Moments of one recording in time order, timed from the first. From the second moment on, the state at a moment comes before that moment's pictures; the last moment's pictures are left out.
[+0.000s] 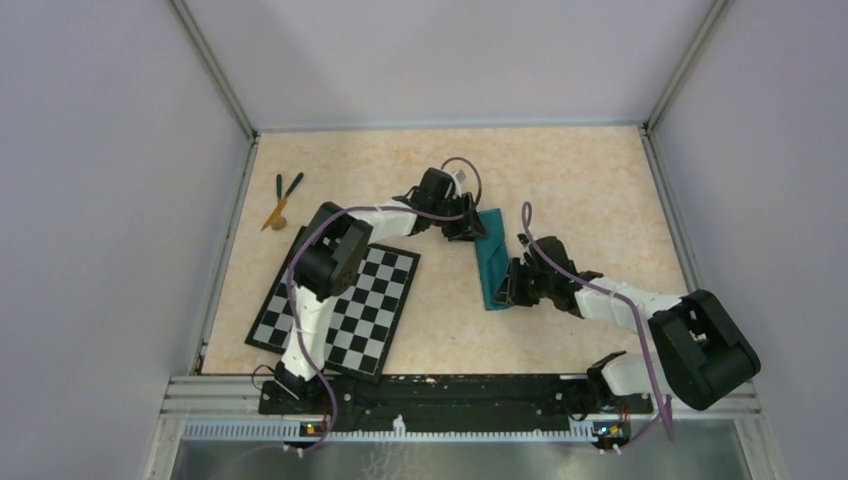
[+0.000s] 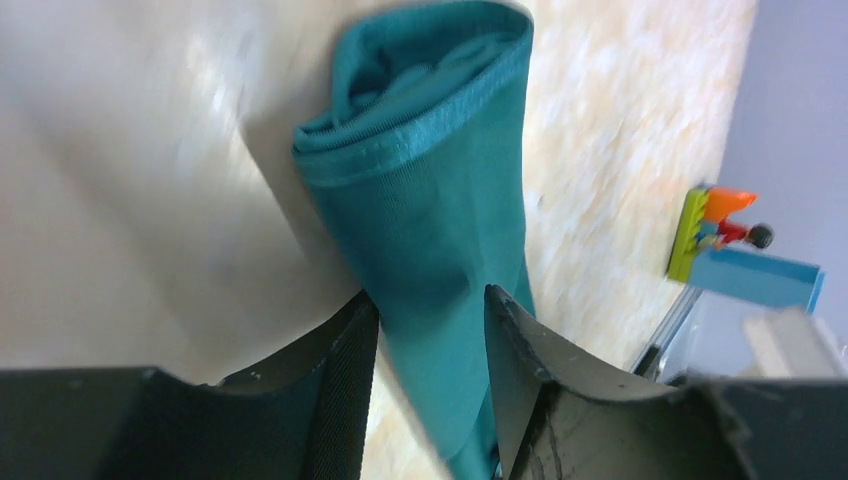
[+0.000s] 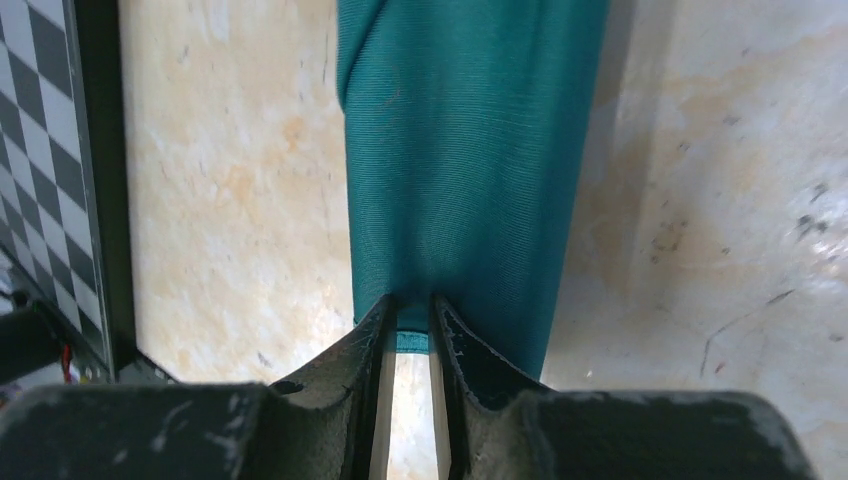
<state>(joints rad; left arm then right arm) -0.59 2.13 1.37 0.00 0.48 -0.75 0.50 1.31 0.46 -0.01 -0.29 0.60</state>
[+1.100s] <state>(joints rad) -0.51 1.38 1.11 -0.21 0.53 -0.51 0.33 1.74 0.83 0.18 -0.07 0.82</state>
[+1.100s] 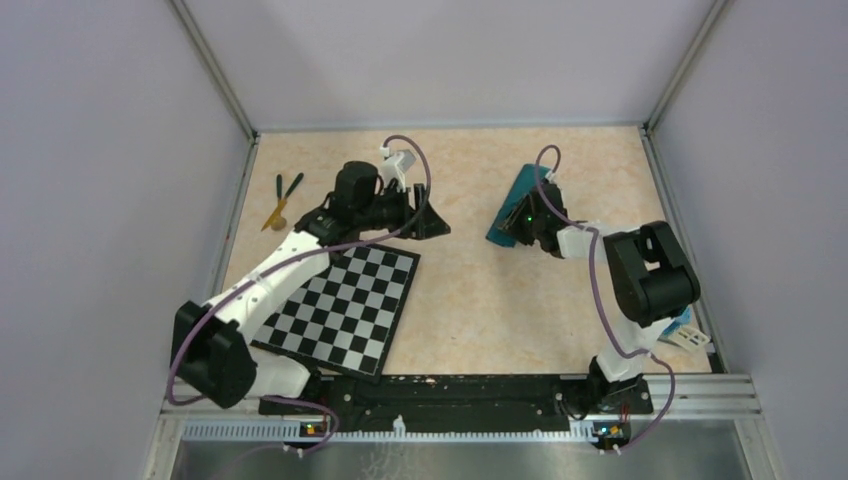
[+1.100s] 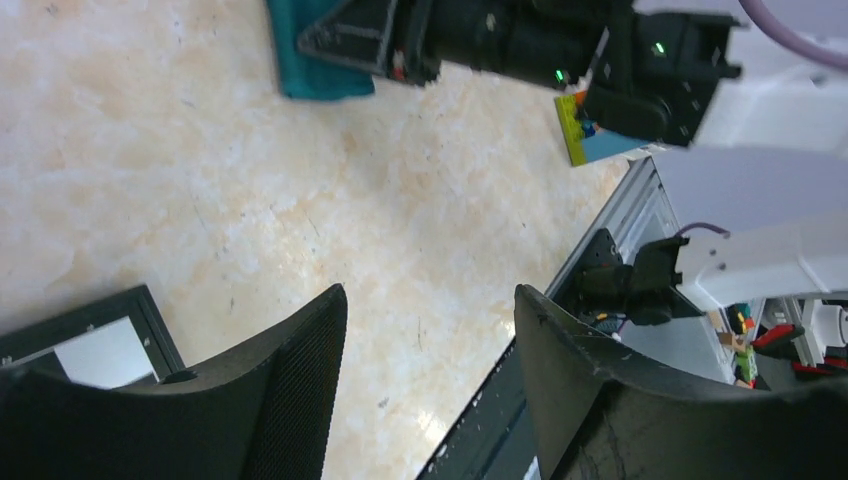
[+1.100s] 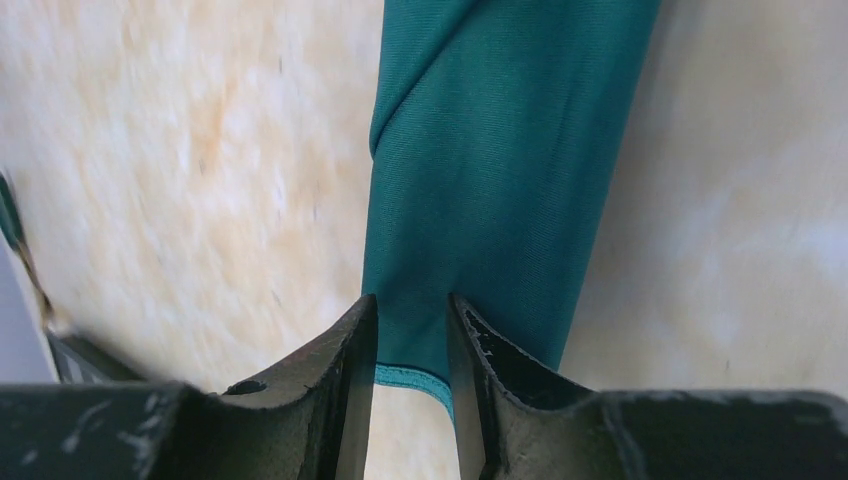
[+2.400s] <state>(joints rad) 0.08 1.52 1.13 -0.44 0.08 -0.33 0.62 1.28 0.81 -0.05 -0.34 0.49</state>
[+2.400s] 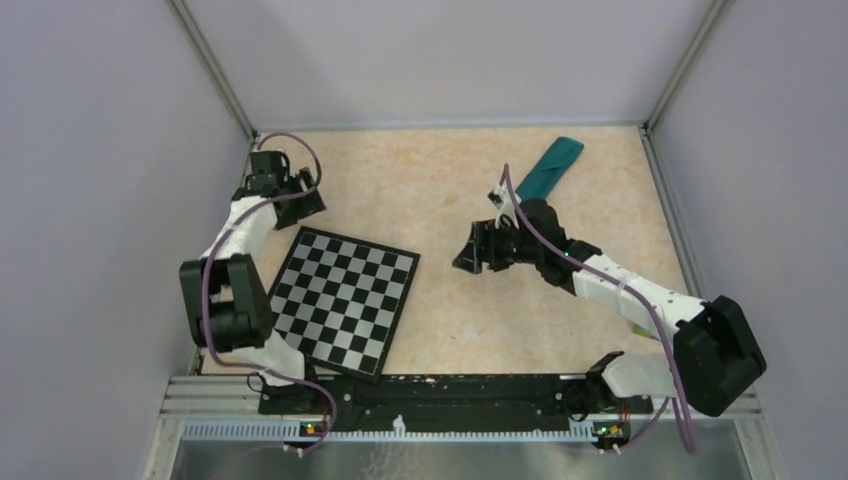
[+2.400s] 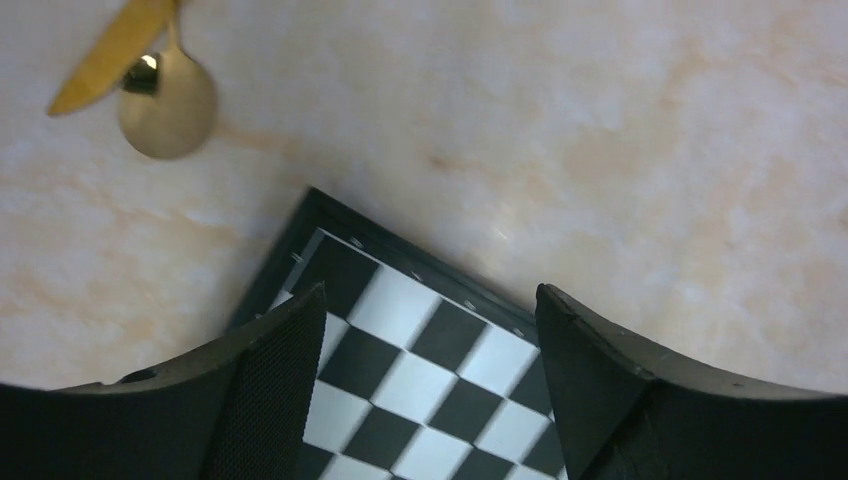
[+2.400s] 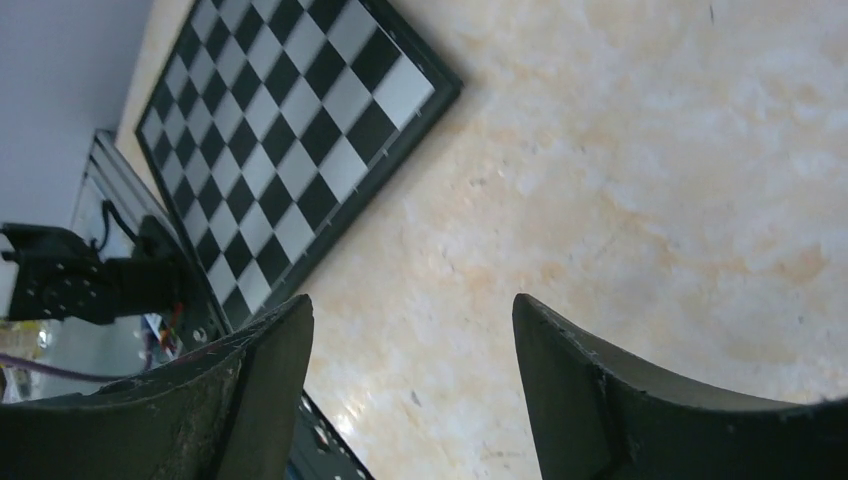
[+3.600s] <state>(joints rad) 0.46 1.78 0.95 0.03 0.25 -1.03 0.53 1.13 0.71 -0.11 -0.38 0.43</state>
